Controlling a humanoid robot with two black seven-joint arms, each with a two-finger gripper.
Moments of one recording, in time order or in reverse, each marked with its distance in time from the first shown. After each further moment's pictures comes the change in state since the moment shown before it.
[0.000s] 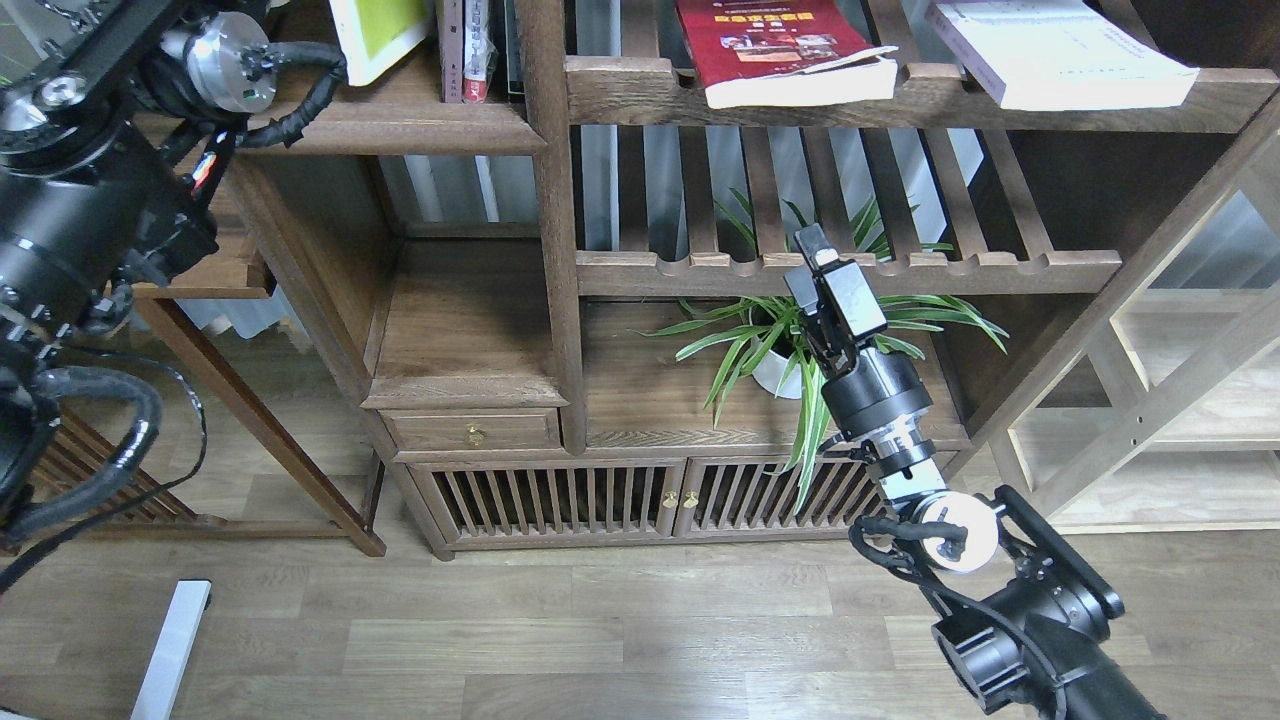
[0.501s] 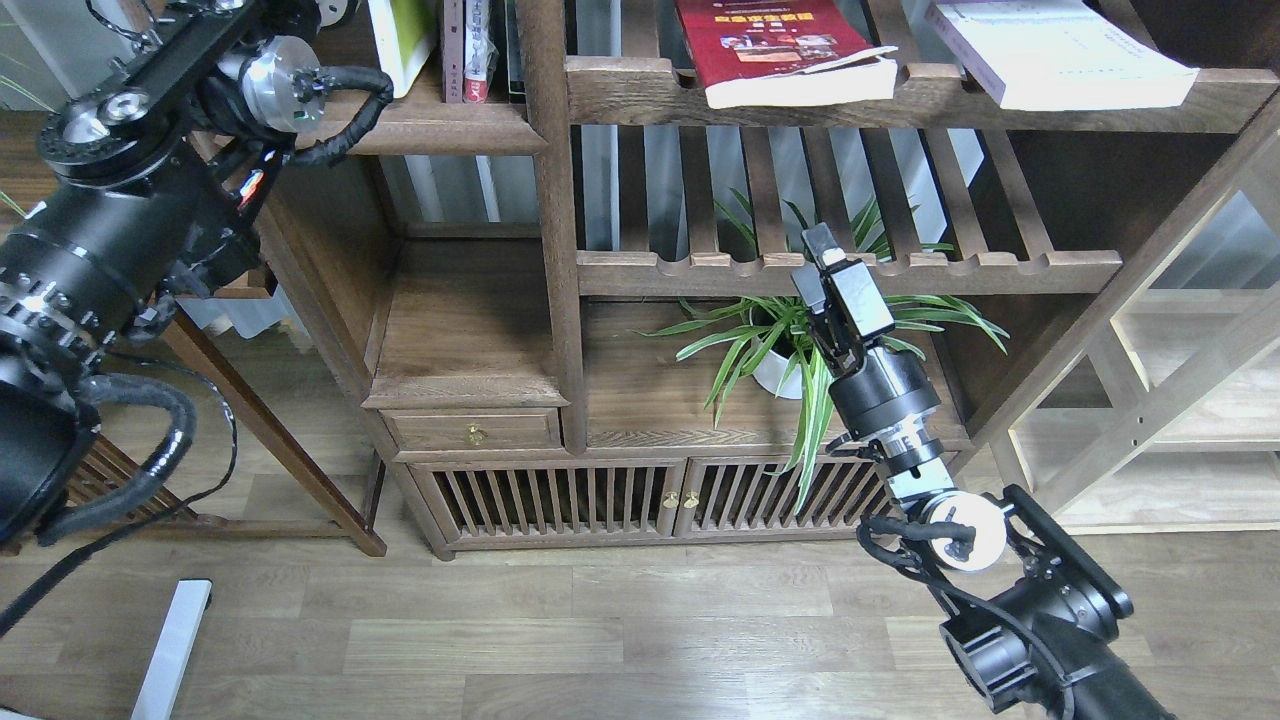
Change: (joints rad) left arm -0.003 -0.056 0.059 0.019 -0.031 0.000 -0.040; right arm 0.000 -0.017 0.001 -0.001 0.000 0.010 0.000
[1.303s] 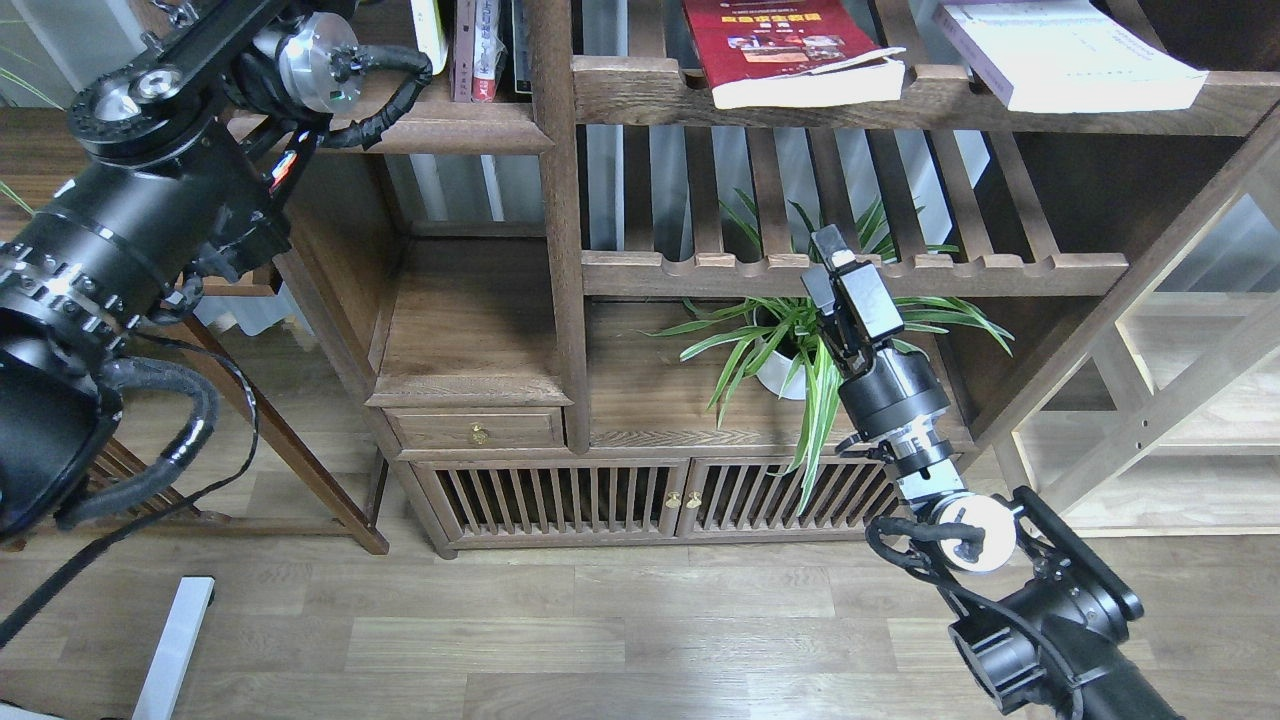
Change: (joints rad) left arm -0.050 -0.027 0.004 -0.008 -0.003 0.012 0.005; right arm -0.007 -0.016 0.006 0.000 0.000 0.000 0.000
